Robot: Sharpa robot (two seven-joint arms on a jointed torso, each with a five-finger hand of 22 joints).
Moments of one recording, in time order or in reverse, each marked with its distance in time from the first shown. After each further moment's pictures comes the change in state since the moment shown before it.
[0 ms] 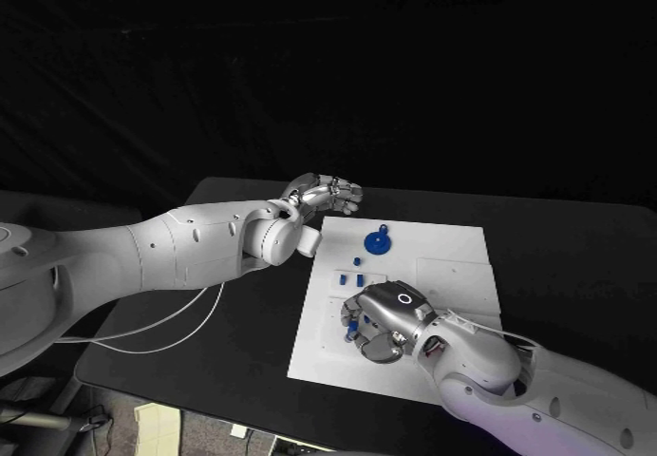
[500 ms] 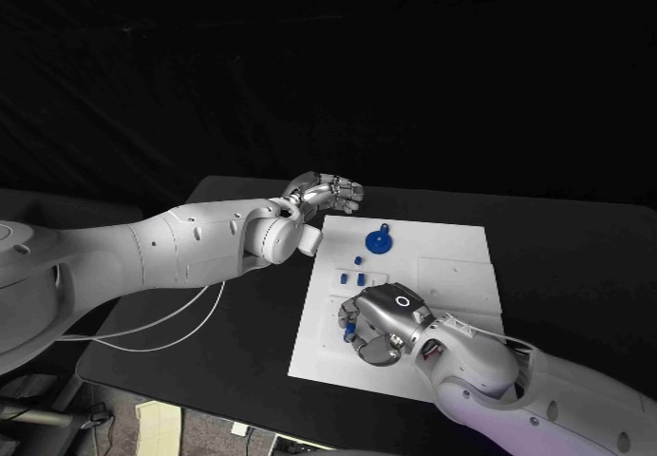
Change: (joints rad) left arm 0.000 0.000 0.000 -0.001 0.000 0.001 0.000; left_hand 0.000 0.000 0.000 0.000 0.000 0.000 0.000 0.000 0.000 0.000 0.000 0.000 -0.001 0.003 0.003 0.000 0.001 0.000 0.000 0.000 0.000 0.001; right arm -0.011 0.006 -0.003 0.004 -0.003 -0.013 0.001; right_hand 0.000 0.000 0.000 0.000 -0.002 -0.001 0.001 -0.002 0.003 0.000 0.000 0.000 0.001 0.000 0.000 0.000 0.000 0.000 0.000 0.000 0.000 0.000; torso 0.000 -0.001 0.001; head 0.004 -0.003
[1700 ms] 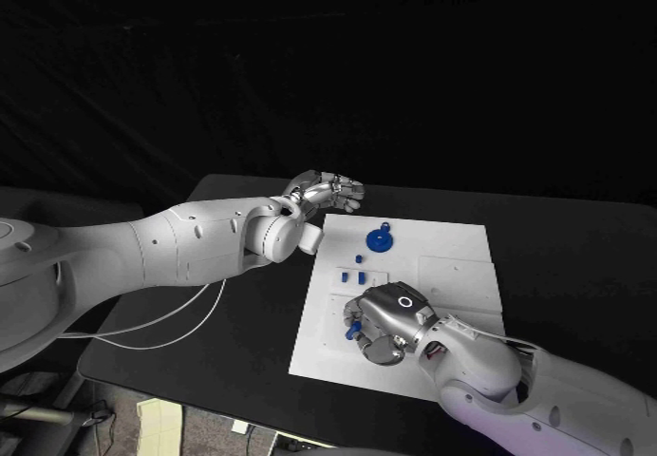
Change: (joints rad) left arm 0.000 -0.001 0.000 0.000 0.000 0.001 -0.001; left_hand 0.000 0.000 0.000 0.000 0.000 0.000 0.000 0.000 -0.001 0.000 0.000 0.000 -0.002 0.000 0.000 -0.004 0.005 0.000 0.000 0.000 0.000 0.002; right arm -0.003 -0.009 -0.002 -0.001 -0.081 0.005 -0.024; right_hand 0.004 -0.004 0.001 -0.004 0.003 0.003 -0.003 0.003 0.000 0.000 0.000 0.004 0.000 0.000 0.000 0.000 0.000 0.000 0.003 0.001 0.004 0.000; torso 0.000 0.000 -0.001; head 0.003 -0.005
